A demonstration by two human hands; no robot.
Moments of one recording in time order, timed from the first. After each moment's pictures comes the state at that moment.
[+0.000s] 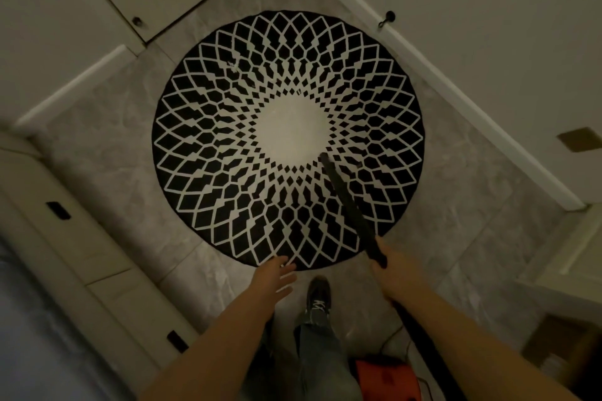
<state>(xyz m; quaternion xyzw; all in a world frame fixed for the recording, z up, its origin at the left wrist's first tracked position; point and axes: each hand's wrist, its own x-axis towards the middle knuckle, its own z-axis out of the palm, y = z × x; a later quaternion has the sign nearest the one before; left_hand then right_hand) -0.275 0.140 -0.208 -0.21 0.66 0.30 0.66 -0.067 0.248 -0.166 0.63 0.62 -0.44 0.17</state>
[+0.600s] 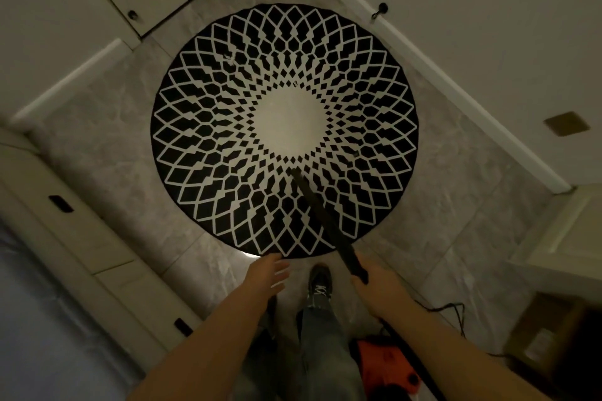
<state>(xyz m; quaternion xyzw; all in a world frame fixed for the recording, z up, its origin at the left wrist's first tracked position) -0.286 0.102 -0.194 -0.20 0.65 0.29 0.67 -0.079 0.175 -0.145 0.61 0.61 -0.46 0.20</state>
